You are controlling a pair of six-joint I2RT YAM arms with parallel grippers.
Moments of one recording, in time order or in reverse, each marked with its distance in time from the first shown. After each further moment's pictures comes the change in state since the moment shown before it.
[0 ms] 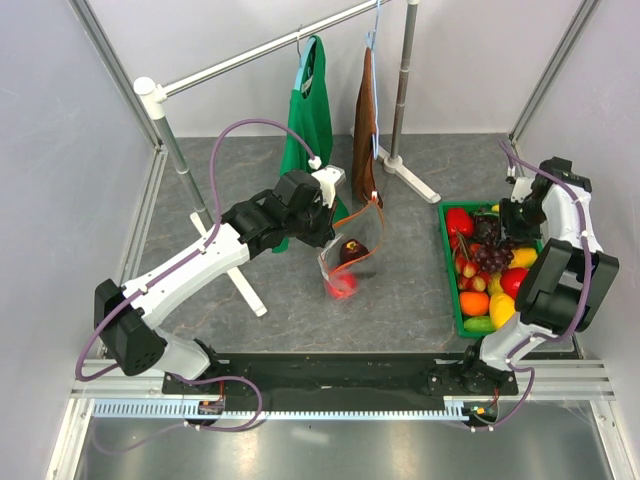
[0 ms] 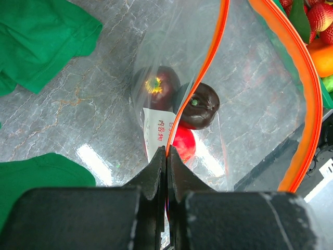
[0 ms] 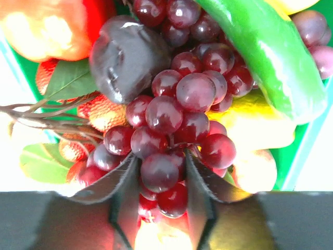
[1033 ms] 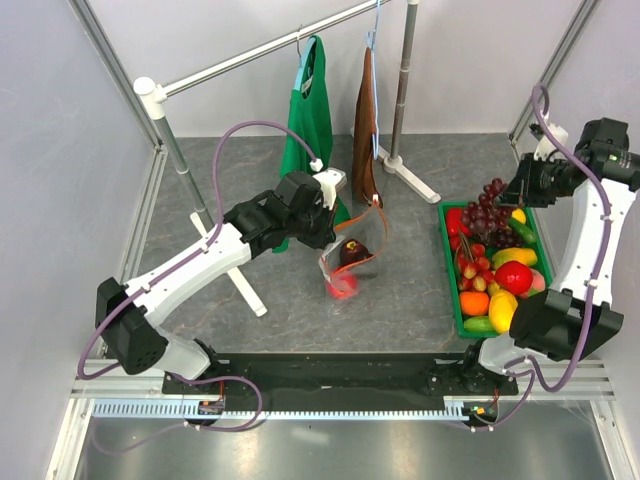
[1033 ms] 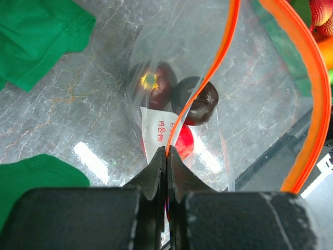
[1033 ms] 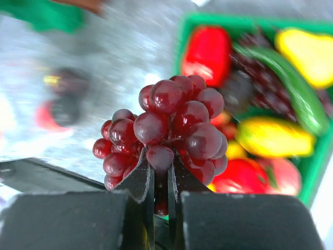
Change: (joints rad) left arm 0.005 0.005 -0.011 0.003 0.026 0.000; right arm -0.026 -0.171 0.361 -0.272 -0.358 -0.035
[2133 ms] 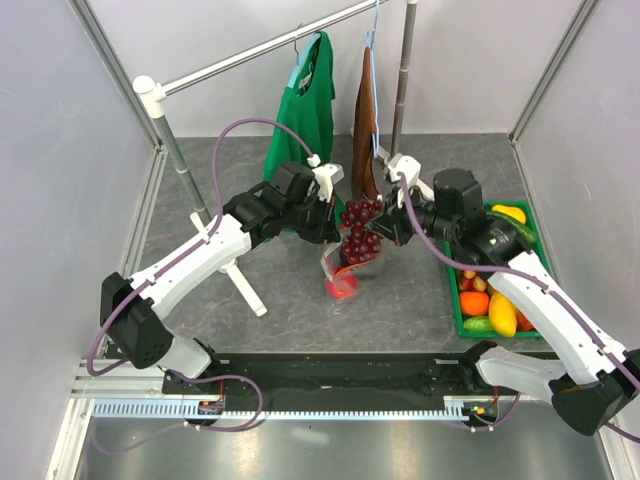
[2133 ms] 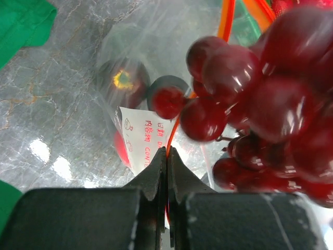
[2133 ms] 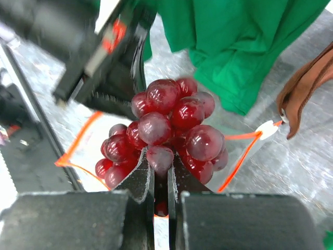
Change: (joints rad) left arm 0.069 0.044 0.029 -0.002 0.195 -0.060; right arm 0.965 -0.401 -0.540 0.838 0.123 0.289
